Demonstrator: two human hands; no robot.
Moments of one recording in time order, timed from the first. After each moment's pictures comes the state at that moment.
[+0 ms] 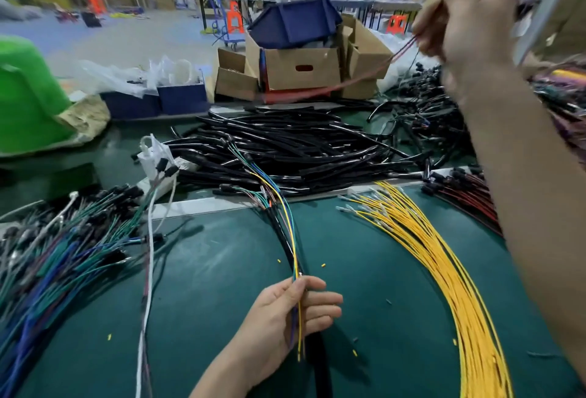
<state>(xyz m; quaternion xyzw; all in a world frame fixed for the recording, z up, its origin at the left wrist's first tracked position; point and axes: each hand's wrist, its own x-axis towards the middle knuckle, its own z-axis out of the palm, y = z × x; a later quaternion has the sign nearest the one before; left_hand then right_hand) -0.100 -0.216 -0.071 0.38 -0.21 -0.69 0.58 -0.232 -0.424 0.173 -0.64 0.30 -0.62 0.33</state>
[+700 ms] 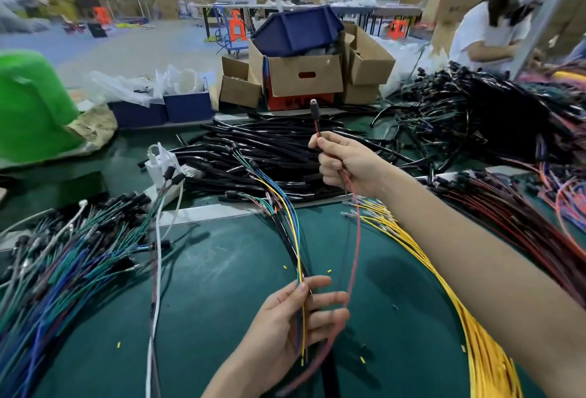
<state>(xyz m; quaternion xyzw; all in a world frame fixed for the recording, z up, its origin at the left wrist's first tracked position) -0.096 -0.213 -0.070 0.35 -0.19 -0.71 0.58 -0.174 -0.436 0.036 -0.58 0.23 -0.25 0.74</state>
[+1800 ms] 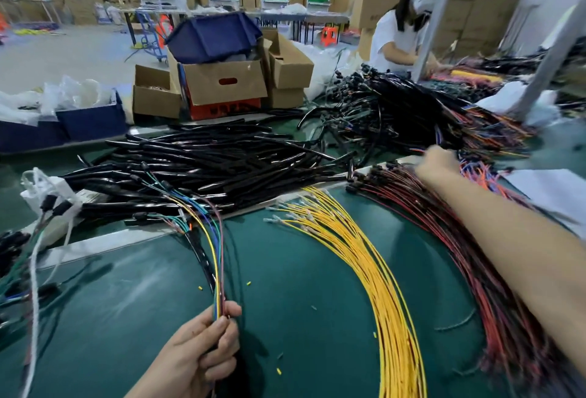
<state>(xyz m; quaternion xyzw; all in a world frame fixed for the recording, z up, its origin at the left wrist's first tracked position) -0.093 -0.234 -0.108 0.05 -0.17 -0.81 0.56 -0.427 -0.518 0.019 -0.57 0.79 -0.19 0.05</state>
